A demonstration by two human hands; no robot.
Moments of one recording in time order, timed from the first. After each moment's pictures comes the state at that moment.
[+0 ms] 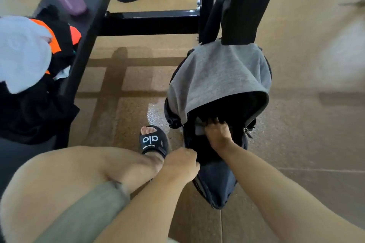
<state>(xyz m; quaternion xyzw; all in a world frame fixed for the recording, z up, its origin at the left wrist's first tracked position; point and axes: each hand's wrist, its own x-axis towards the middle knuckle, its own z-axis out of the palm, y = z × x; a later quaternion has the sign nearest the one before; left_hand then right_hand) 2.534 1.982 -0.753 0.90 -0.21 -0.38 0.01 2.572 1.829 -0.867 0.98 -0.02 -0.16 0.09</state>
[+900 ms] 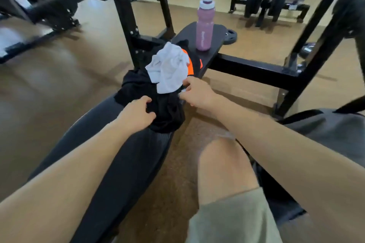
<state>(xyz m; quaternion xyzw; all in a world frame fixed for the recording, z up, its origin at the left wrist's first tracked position) 2.622 2.319 -0.591 0.96 0.12 -0.11 0.22 2.721 2.130 -0.602 0.90 0.15 -0.13 -0.39</state>
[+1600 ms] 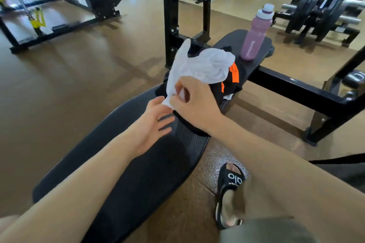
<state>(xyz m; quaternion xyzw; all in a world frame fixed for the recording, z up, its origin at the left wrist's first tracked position) 2.542 2.381 -0.584 0.62 0.19 -0.06 0.76 2.635 2.246 -0.565 0.82 0.34 0.06 -0.45</state>
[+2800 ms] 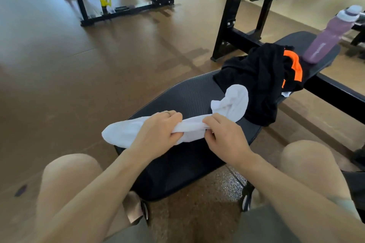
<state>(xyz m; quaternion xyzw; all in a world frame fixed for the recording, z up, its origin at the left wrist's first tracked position) 2.382 2.450 -0.622 0.97 0.08 0.19 0.14 2.505 2.273 -0.642 0.84 0.48 0.07 -0.24</state>
